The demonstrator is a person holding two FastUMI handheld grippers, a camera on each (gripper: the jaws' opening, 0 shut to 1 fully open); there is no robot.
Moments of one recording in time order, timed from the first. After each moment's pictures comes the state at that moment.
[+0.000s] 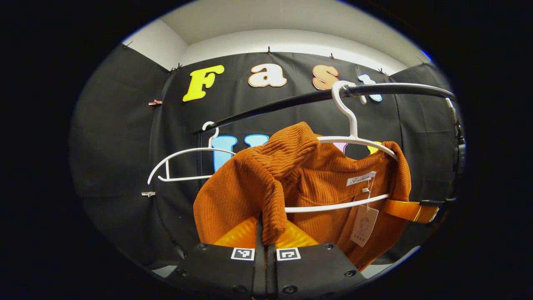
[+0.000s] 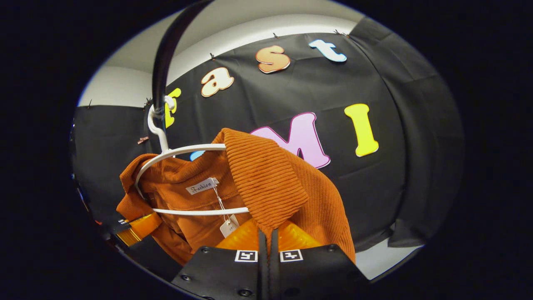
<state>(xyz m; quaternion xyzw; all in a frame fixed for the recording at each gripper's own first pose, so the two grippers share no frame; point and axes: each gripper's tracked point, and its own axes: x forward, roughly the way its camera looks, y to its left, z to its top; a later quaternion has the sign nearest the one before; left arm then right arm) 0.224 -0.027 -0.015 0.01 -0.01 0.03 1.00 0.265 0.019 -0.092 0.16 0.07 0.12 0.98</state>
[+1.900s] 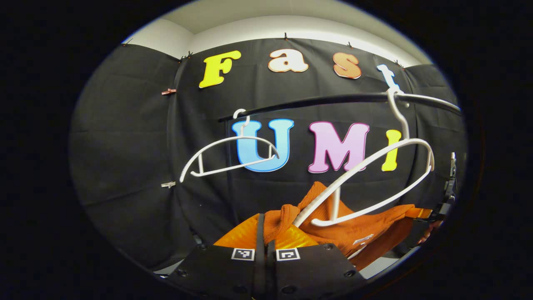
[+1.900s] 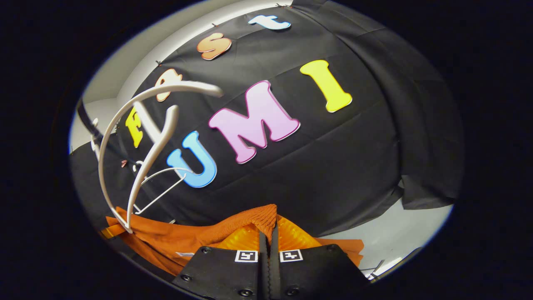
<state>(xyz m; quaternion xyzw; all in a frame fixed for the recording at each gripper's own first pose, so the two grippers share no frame) 0.199 0.079 -0.039 0.01 0.09 0.10 0.99 0.279 -0.019 -0.192 0.28 0.17 0.10 0.94</state>
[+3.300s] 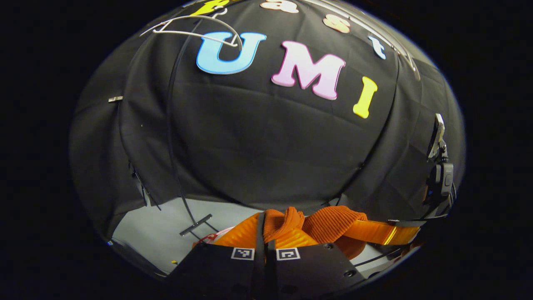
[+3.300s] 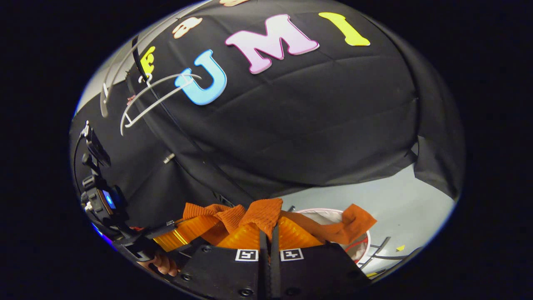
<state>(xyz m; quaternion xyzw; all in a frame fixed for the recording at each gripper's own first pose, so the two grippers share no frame) 0.238 -0.060 -0.369 -0.07 0.26 -0.07 0.96 0.195 0.077 -0.445 0.18 0.34 0.16 0.91</state>
